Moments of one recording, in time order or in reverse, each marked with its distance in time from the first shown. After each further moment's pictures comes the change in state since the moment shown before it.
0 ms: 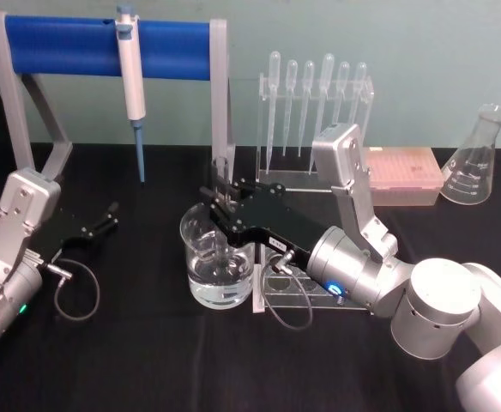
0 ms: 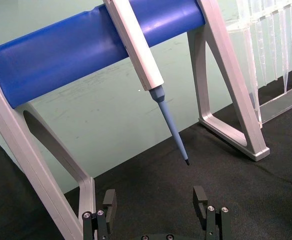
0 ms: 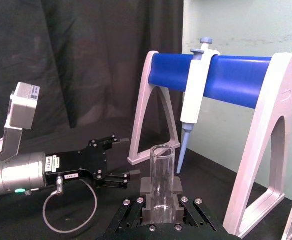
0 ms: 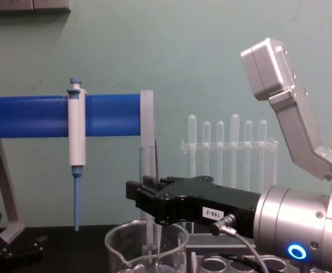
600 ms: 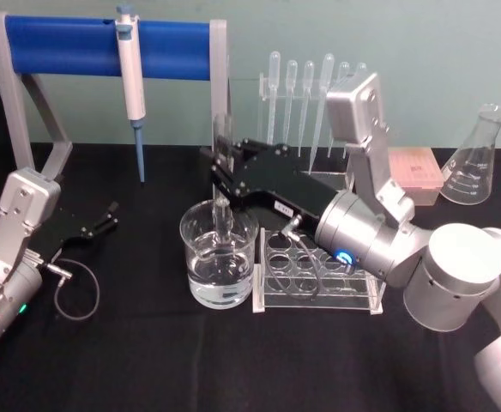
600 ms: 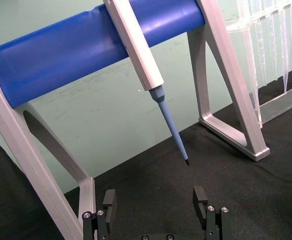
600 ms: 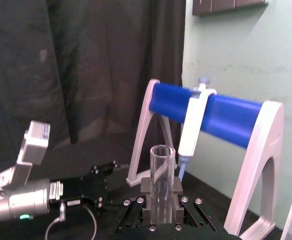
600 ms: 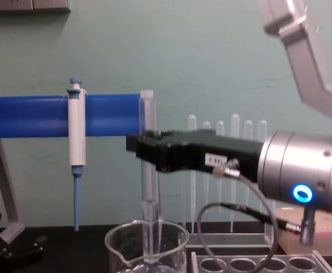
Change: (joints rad) left arm 0.000 0.000 0.000 0.000 0.000 0.000 0.000; right arm 0.036 0.037 0.004 -0.111 0.034 0.069 -0.026
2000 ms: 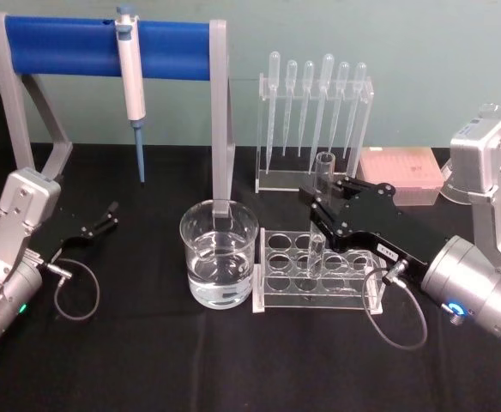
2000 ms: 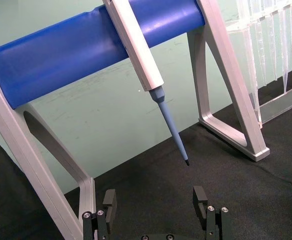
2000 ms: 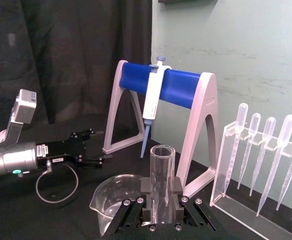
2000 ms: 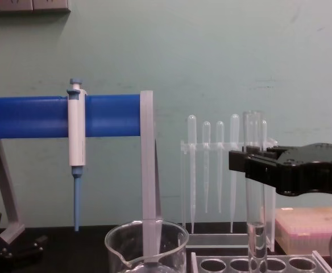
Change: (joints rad) left arm 0.000 0.000 0.000 0.000 0.000 0.000 0.000; right arm -0.277 0.198 0.207 -0.259 0.030 0.040 -0.012
